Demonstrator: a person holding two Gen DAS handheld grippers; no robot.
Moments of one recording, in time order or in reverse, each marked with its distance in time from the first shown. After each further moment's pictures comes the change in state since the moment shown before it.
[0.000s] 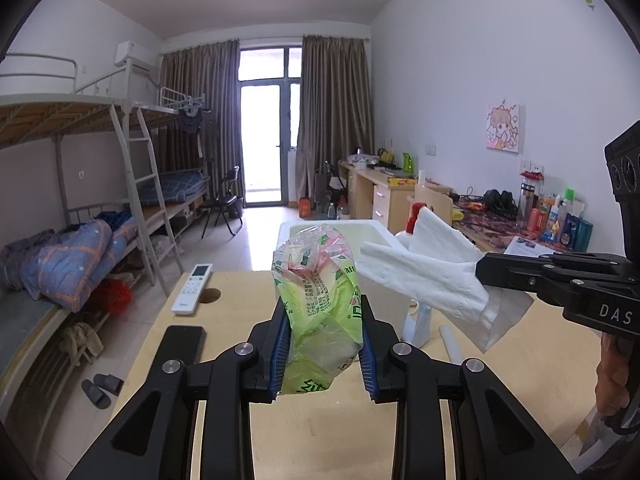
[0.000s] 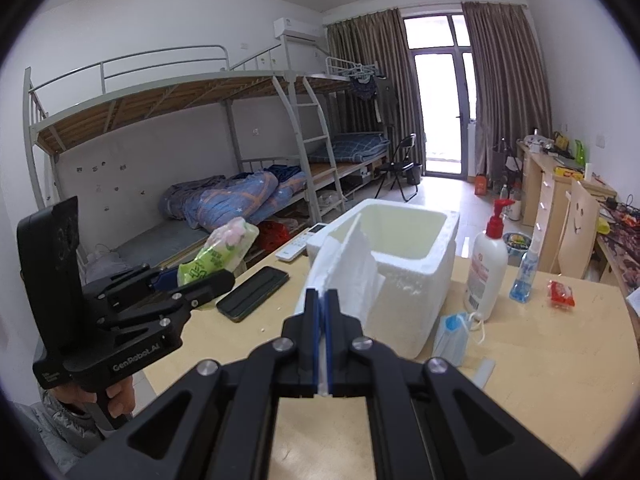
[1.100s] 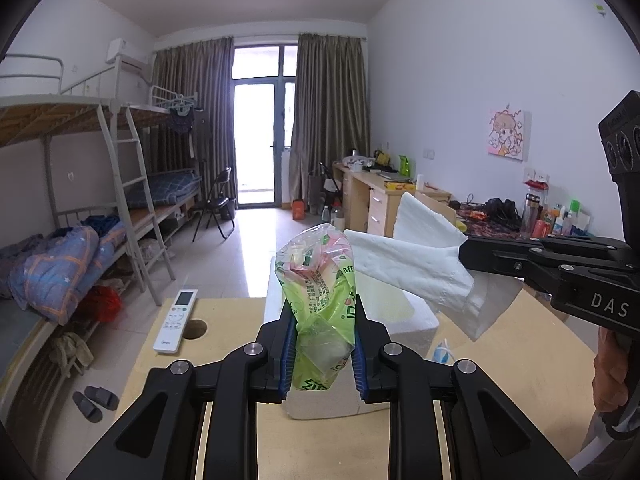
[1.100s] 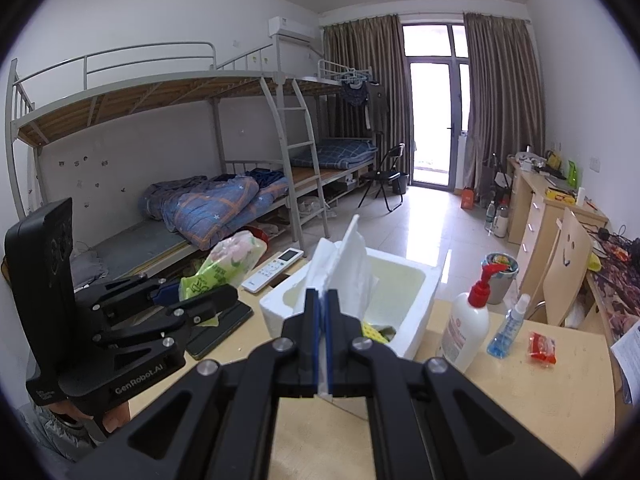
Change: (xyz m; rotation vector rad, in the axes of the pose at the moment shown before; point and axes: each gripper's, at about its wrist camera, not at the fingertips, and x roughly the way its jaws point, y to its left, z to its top) left arm 0.052 0.012 0.042 -0.005 0.007 -0.027; right arm 0.043 -0.024 0.063 -0.053 0.001 -0.059
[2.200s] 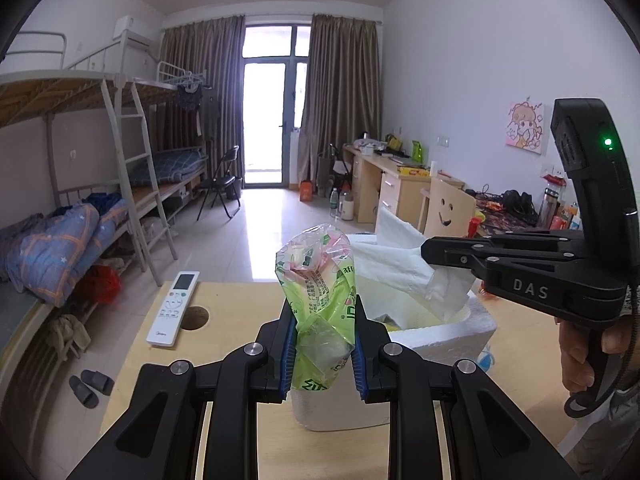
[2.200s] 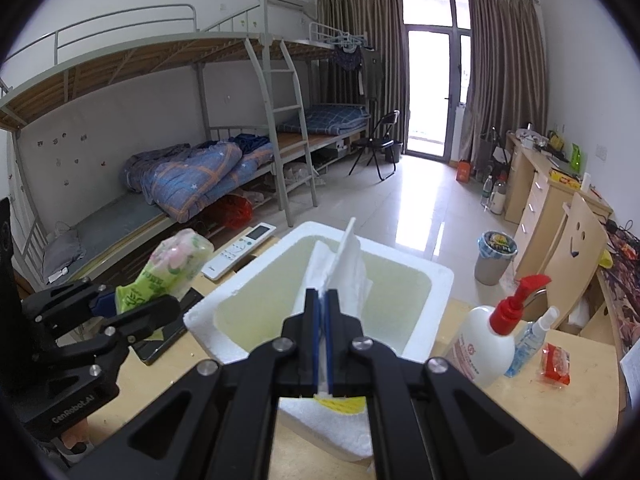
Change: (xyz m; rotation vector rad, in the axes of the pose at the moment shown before) left arm 0.057 0.015 0.001 -0.043 0.072 0.020; right arm 0.095 -0.026 0.007 -0.008 0.138 -0.036
